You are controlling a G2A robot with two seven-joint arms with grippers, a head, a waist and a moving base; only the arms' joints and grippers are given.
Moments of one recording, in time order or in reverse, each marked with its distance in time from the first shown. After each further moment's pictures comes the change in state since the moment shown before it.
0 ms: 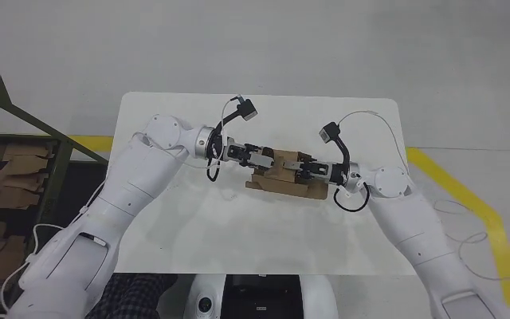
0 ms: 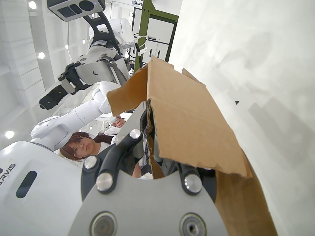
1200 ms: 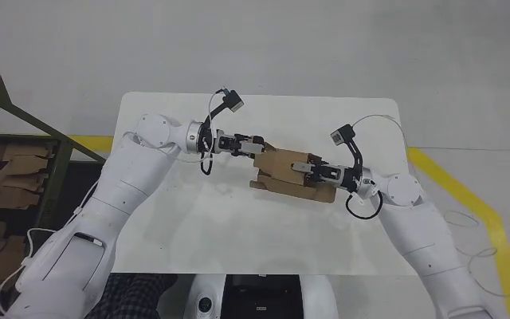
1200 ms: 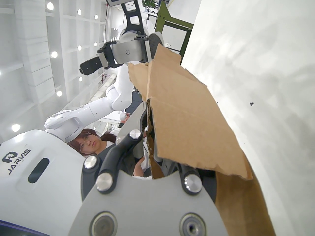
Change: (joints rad) left arm 0.013 0.016 -0.059 0.051 0.017 -0.042 0.042; right arm -0.102 0.026 0.102 -0.116 0.051 -0.029 0.043
